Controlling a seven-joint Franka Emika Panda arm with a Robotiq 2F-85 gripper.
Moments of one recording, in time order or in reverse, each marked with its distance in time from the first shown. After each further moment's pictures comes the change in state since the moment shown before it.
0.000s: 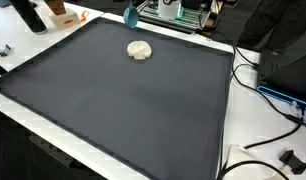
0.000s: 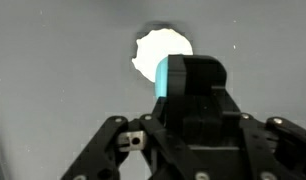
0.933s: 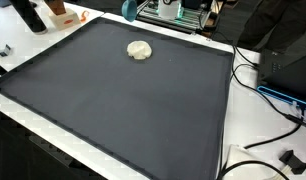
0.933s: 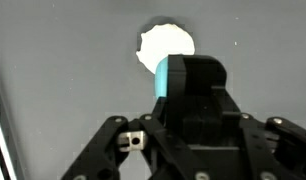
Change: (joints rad) arm 0.011 -0.056 0.017 -0.002 -0.050 -0.007 0.030
